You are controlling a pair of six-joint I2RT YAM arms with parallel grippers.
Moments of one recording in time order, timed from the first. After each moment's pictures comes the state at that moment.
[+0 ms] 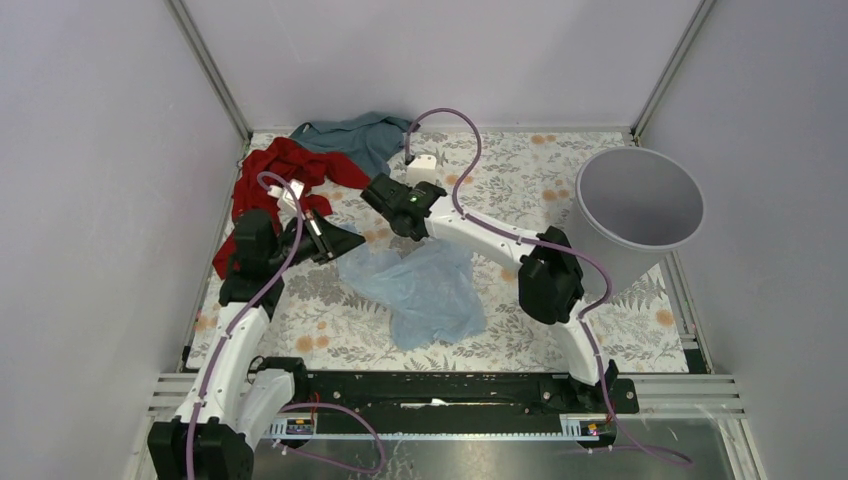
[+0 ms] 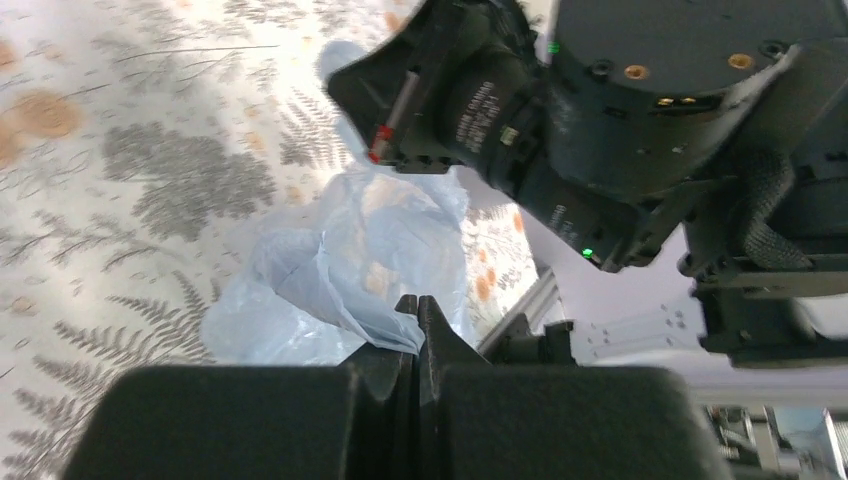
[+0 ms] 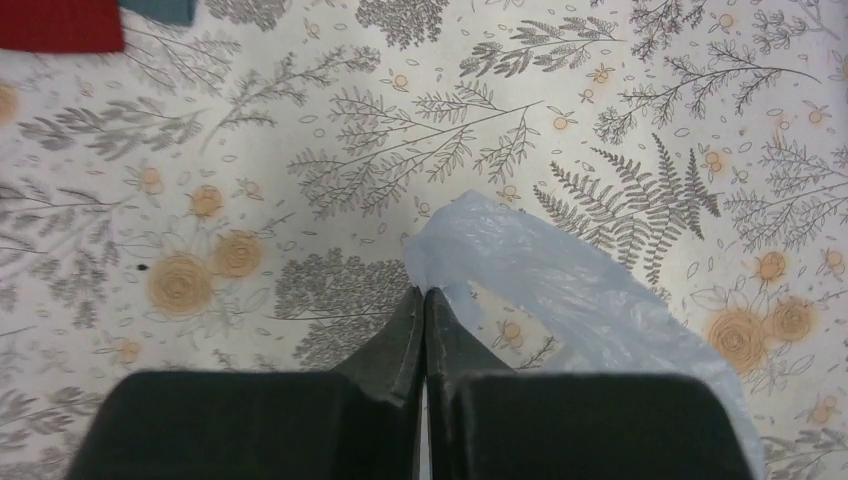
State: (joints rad) left arm -0.02 0.83 0.64 -0.10 0.85 -0.73; right arm 0.96 2.16 2.02 -0.97 0.81 0.94
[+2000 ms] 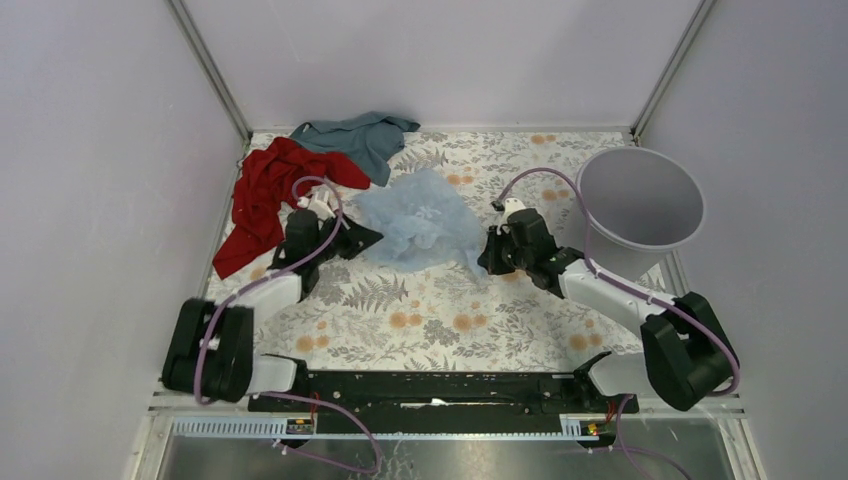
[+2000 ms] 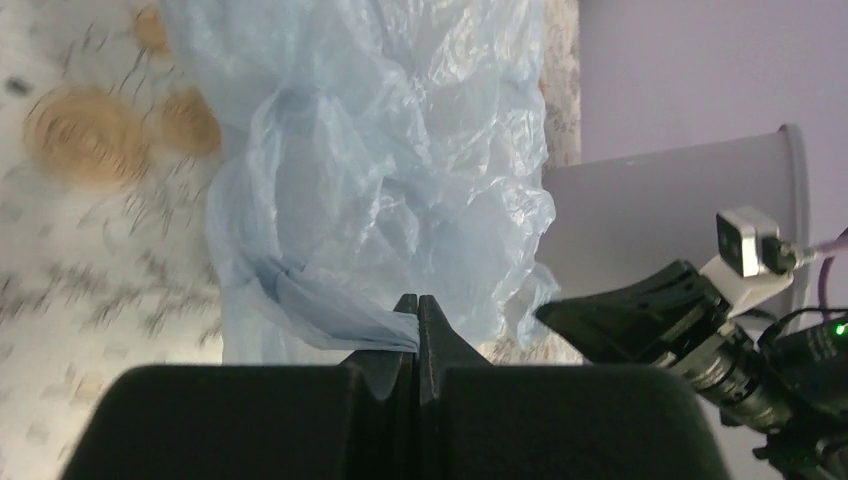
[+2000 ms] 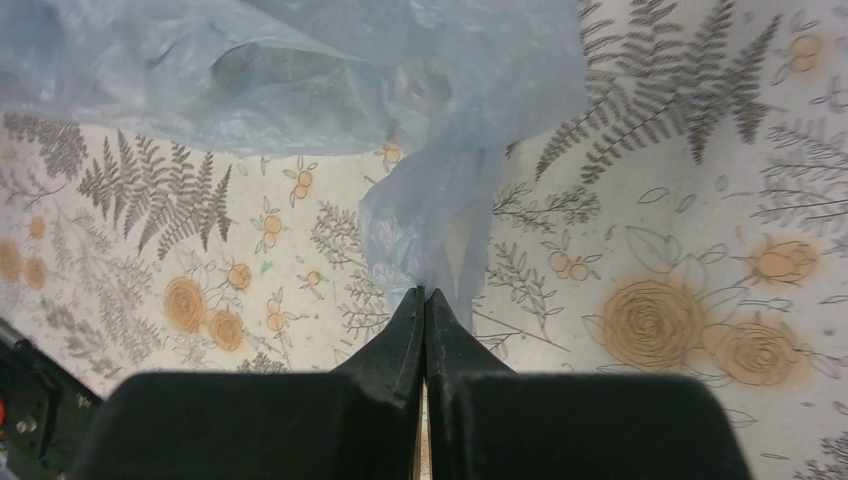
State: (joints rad) left arm -0.18 1.24 0.47 0.35 0.48 -0.89; right arm 0.55 1.34 0.70 -0.07 -0.15 0.40
